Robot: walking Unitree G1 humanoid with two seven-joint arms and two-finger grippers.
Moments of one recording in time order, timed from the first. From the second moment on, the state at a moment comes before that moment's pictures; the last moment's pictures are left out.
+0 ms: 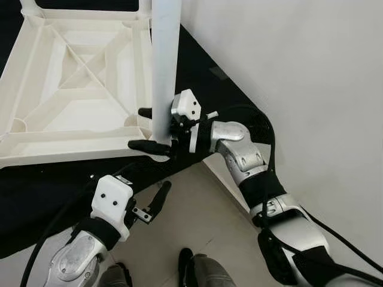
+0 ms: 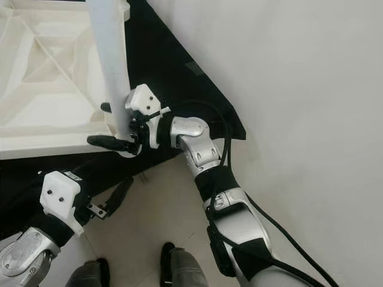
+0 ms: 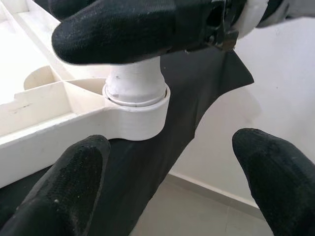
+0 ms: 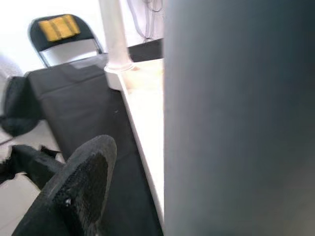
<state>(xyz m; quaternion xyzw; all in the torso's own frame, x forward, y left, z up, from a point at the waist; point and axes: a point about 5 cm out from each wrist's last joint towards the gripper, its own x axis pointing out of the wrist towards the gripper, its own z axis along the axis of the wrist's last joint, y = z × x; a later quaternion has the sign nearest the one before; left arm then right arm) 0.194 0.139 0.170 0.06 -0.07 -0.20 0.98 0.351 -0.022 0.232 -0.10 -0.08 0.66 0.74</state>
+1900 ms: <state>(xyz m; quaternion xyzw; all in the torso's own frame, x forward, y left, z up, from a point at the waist) 0.194 0.138 0.166 0.04 -0.07 -0.21 0.98 0.356 -0.029 0.221 -0.08 -0.09 0.60 0.79</state>
